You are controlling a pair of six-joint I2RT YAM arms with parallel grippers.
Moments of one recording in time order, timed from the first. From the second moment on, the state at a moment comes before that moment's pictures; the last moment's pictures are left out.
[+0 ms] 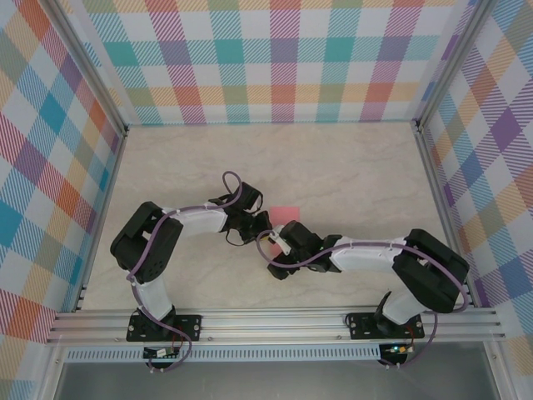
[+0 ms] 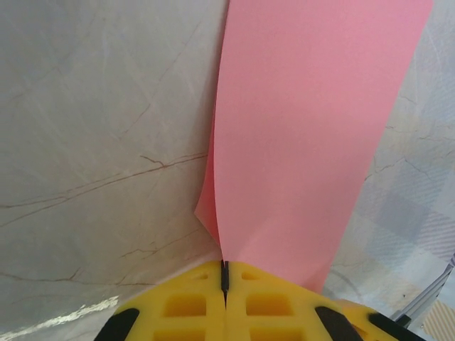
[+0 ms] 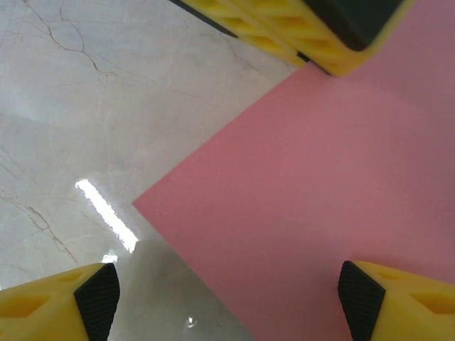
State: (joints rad) left arm -0.64 1.79 0.98 -0.25 0.41 -0.95; right arm 0.97 1.49 0.66 -0.14 -0.01 0.15
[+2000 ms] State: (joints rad) left arm -0.62 1.64 1.05 -0.48 0.38 -0.89; right arm 1.17 1.56 0.68 -0.07 0.40 -0.12
